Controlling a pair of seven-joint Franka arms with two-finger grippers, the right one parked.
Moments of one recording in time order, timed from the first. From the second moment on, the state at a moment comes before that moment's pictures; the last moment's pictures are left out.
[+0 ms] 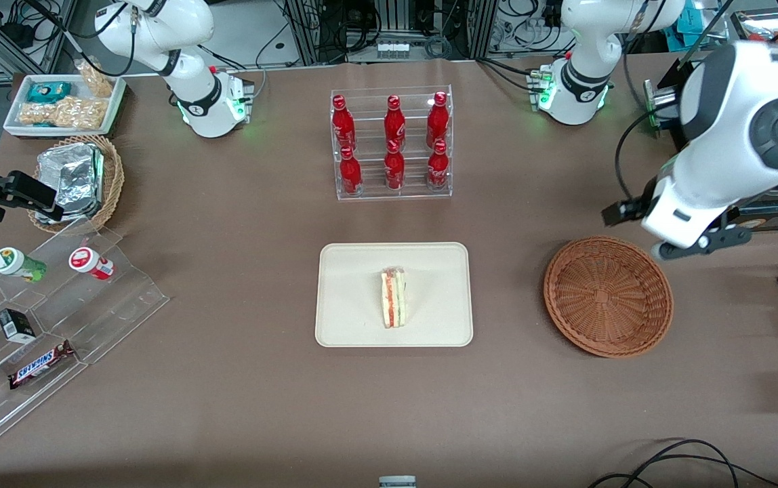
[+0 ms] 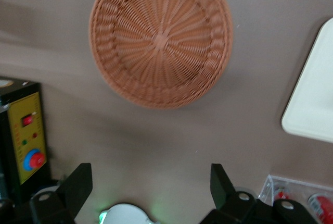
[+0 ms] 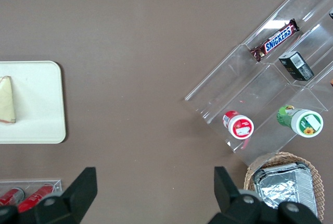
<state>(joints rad) 0.00 0.06 -0.18 -1.72 0.07 1.54 -0.38</state>
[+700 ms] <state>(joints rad) 0.04 -0.02 -0.12 -1.71 0.07 1.56 -0.16</state>
